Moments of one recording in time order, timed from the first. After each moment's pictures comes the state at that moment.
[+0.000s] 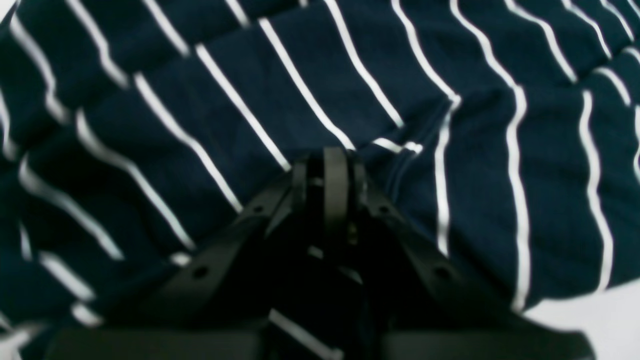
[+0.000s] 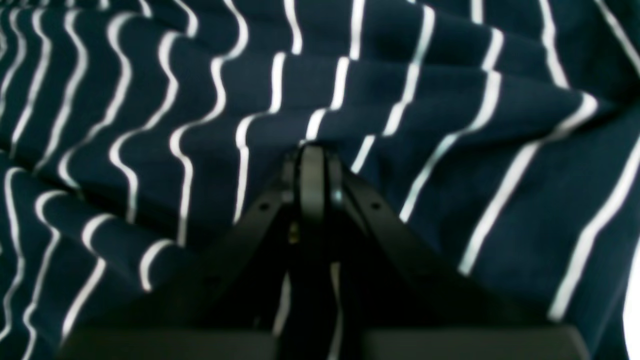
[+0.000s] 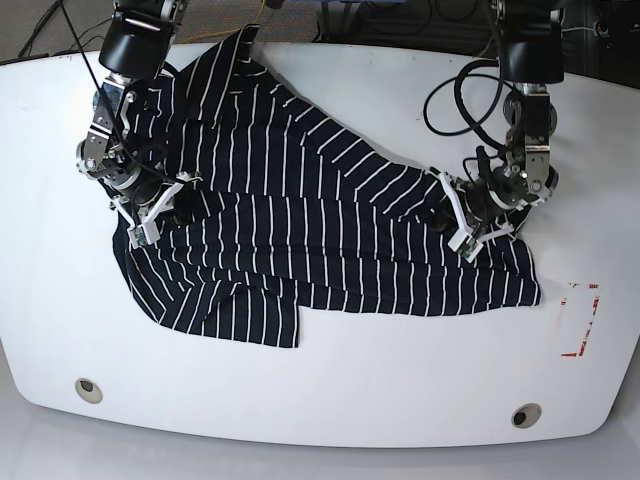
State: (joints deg) left arm -6.2 -12.7 -3.4 73.6 -4.3 -40.1 30.7; right arm 3.1 11.7 23.2 69.1 10.0 41.5 -35.3
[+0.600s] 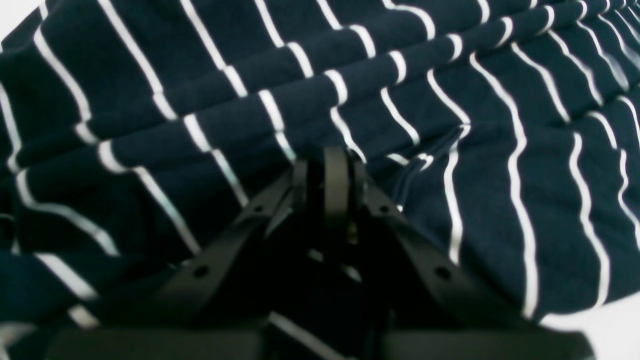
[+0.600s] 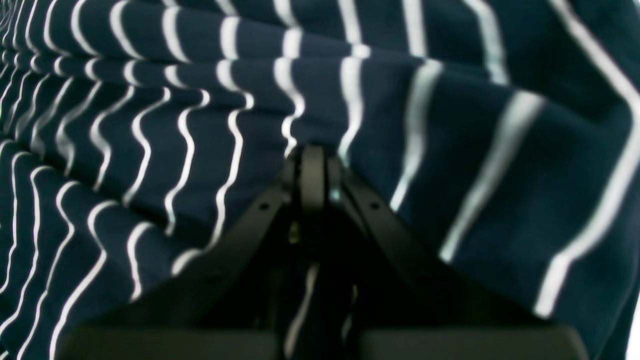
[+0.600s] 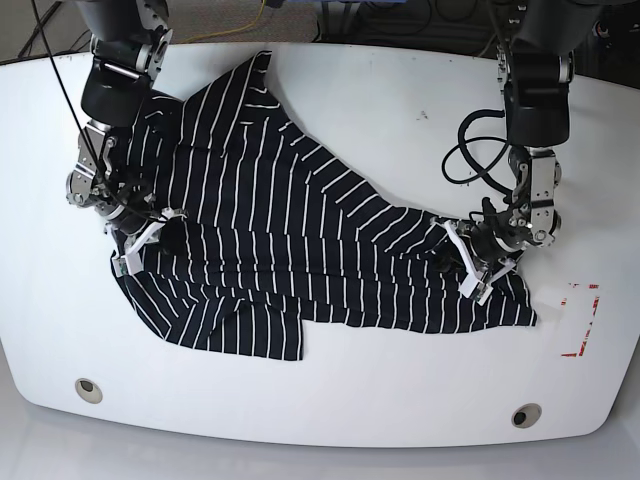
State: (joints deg) left arm -21.0 -13.7 -2.2 51.2 -5.2 -40.5 23.3; right arm 15.9 16.8 22.8 47.6 10.5 42.8 -27.1
